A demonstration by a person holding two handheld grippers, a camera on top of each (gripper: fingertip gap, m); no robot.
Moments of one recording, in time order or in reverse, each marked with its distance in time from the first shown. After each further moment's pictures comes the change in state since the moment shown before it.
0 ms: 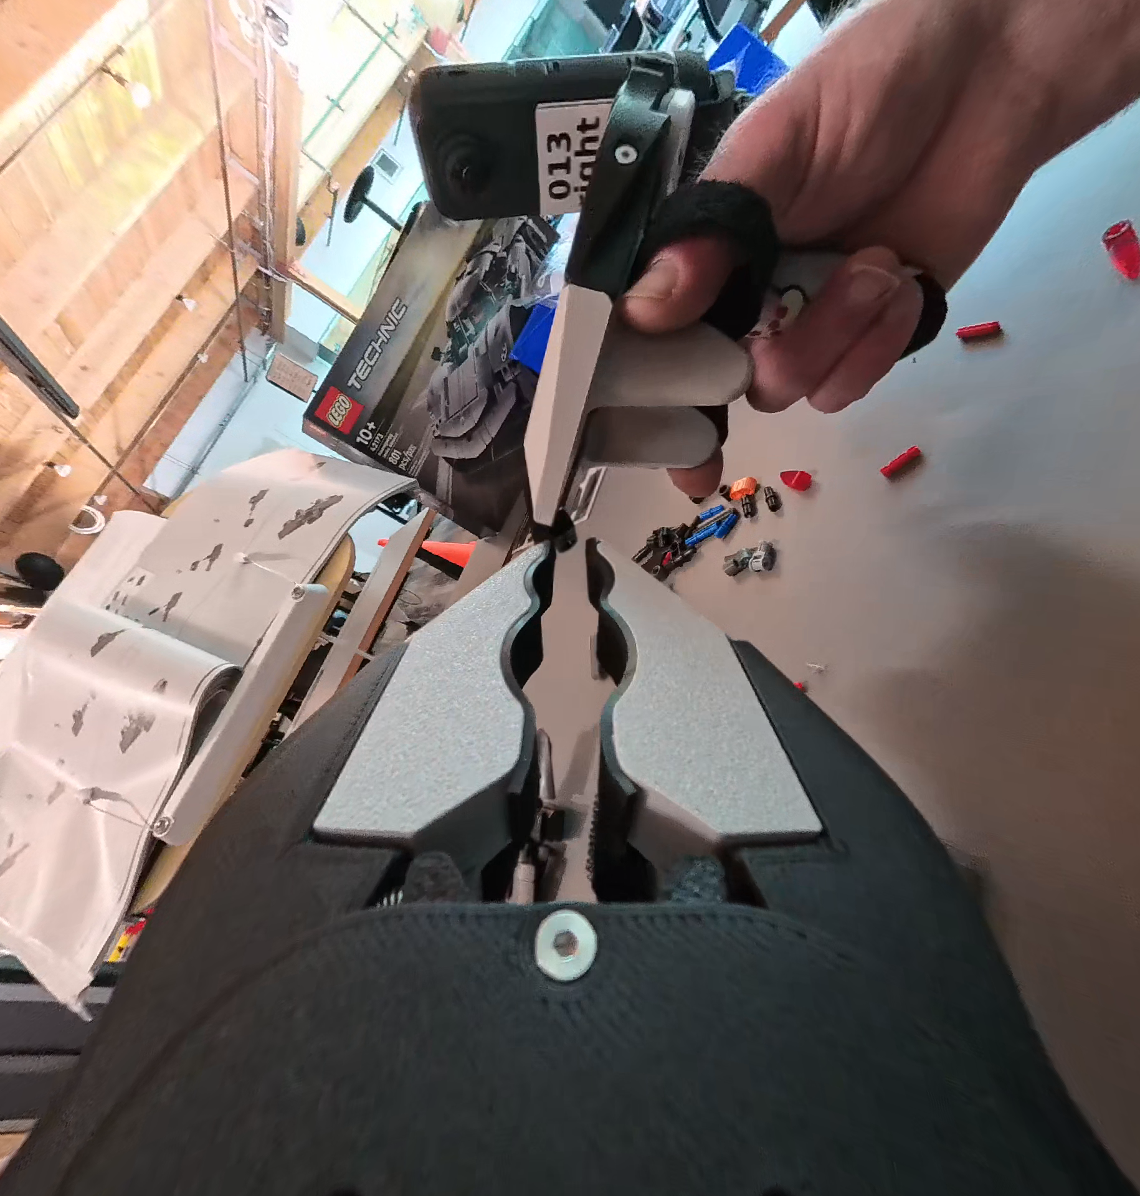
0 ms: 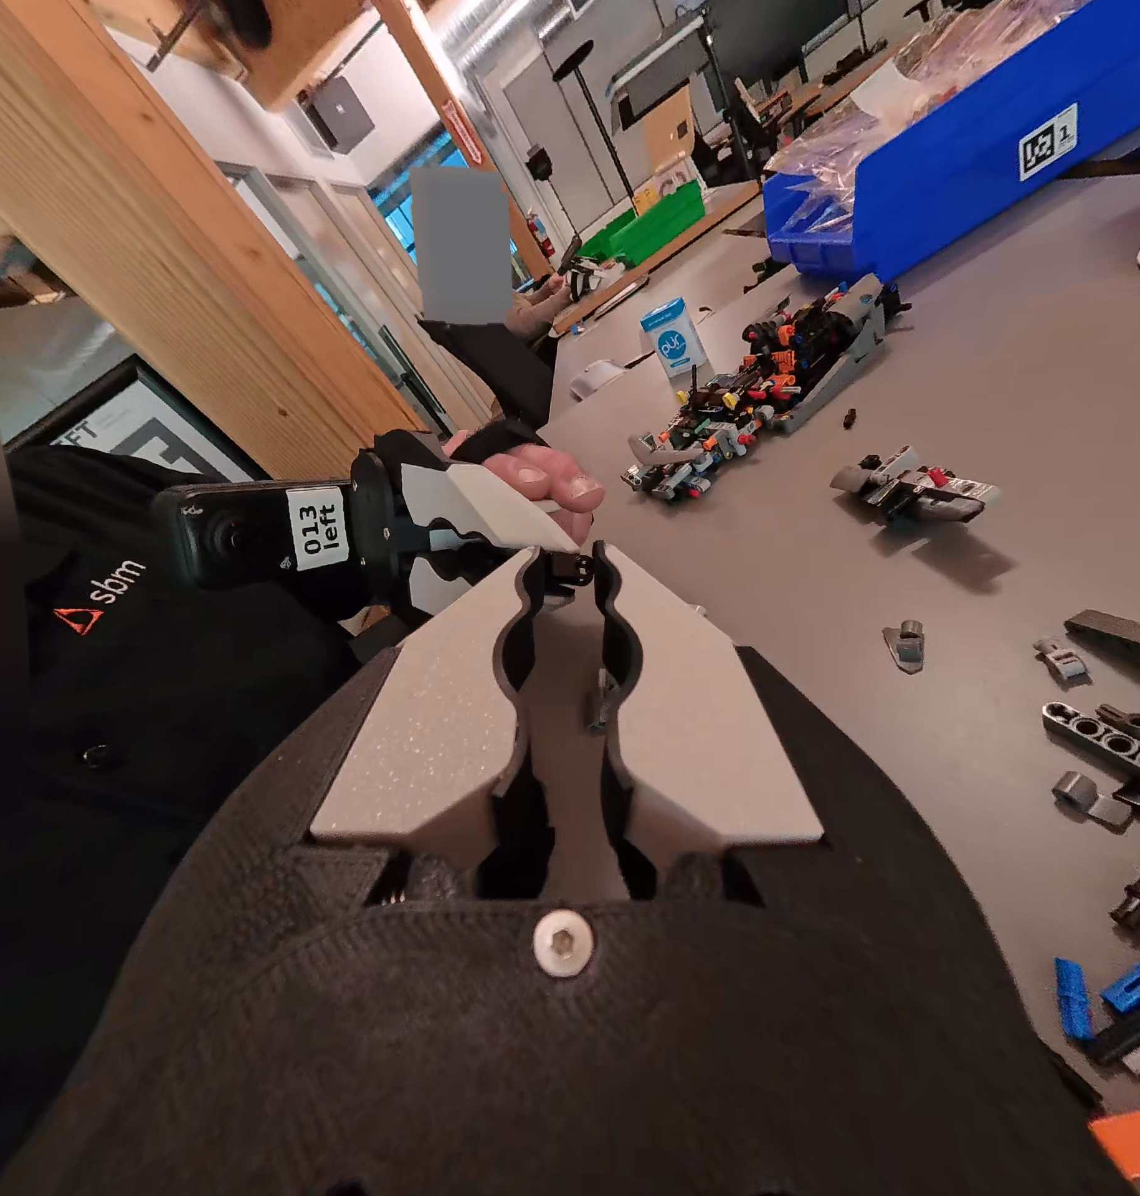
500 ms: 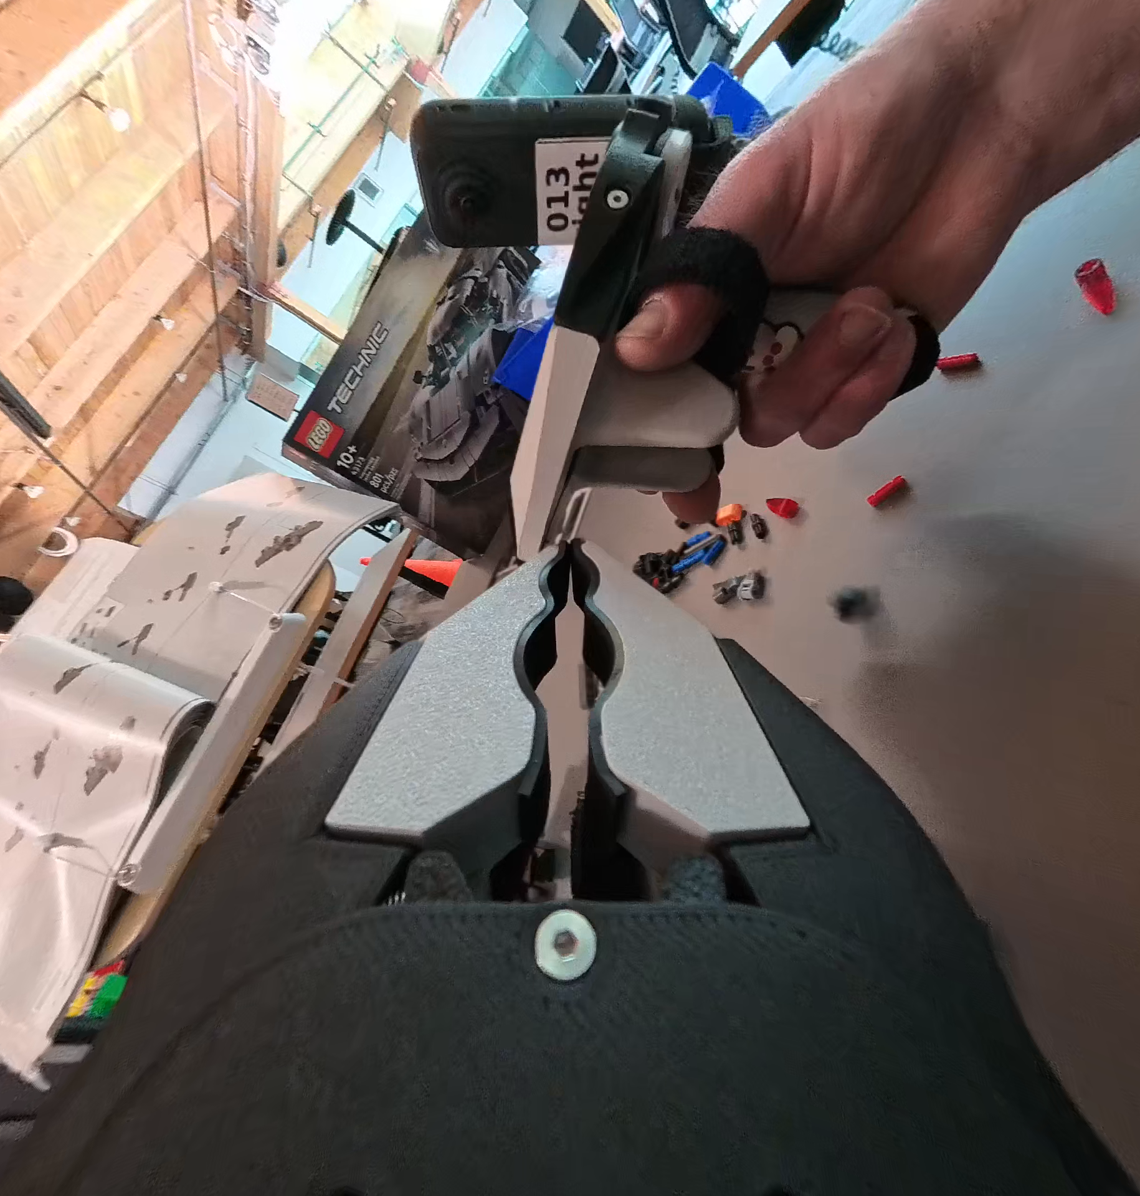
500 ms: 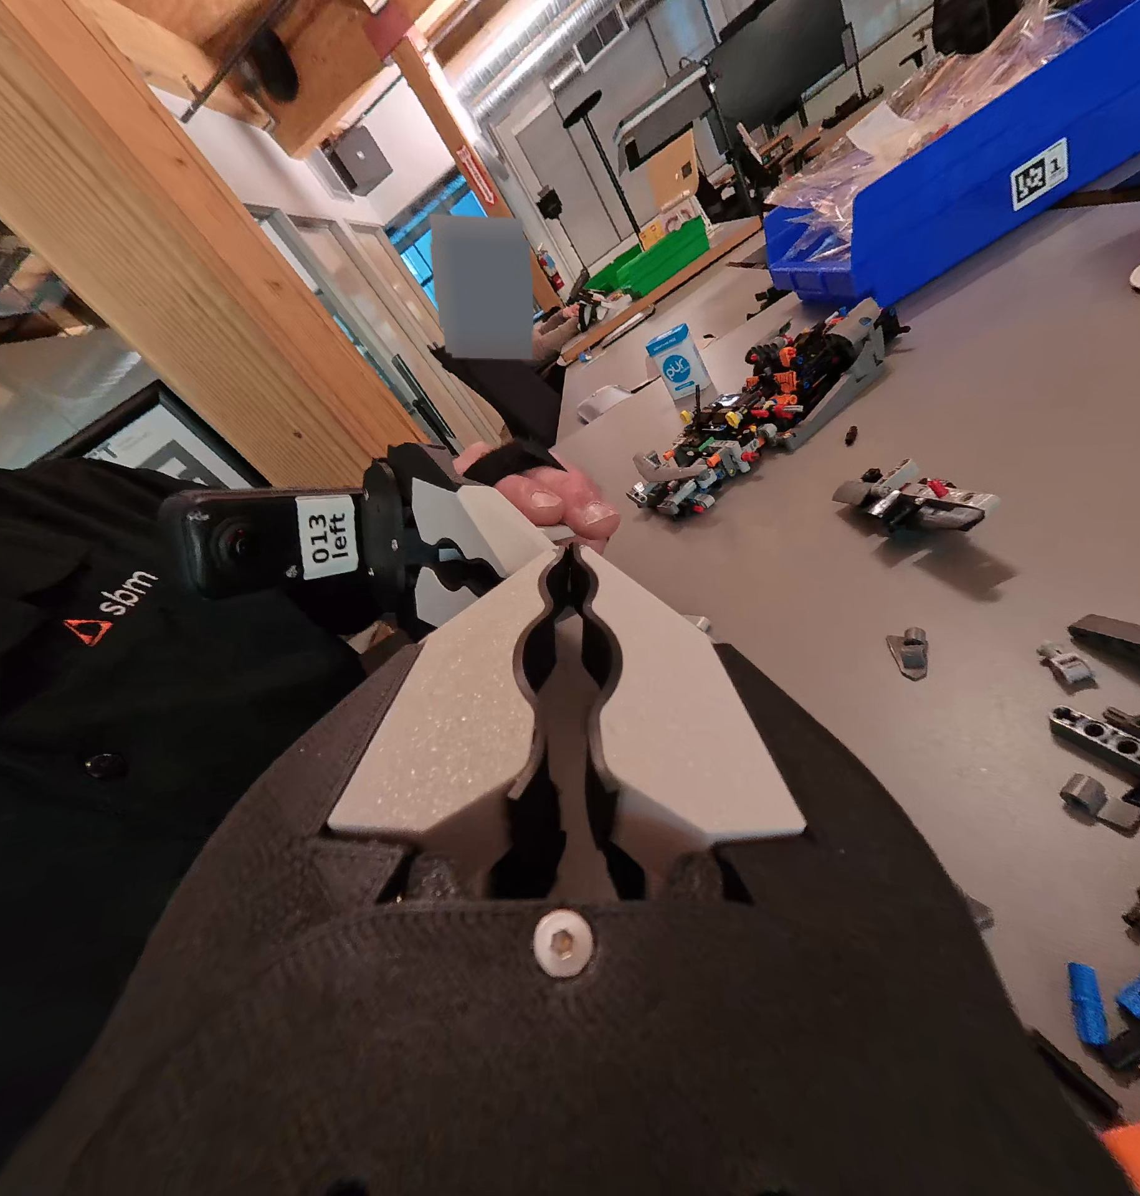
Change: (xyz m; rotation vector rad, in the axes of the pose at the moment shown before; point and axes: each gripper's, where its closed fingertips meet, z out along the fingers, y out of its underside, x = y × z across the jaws) left arm 0.005 -0.008 0.008 0.031 0.032 -0.003; right arm -0.001 -0.002 -0.003 0.047 -0.013 0.004
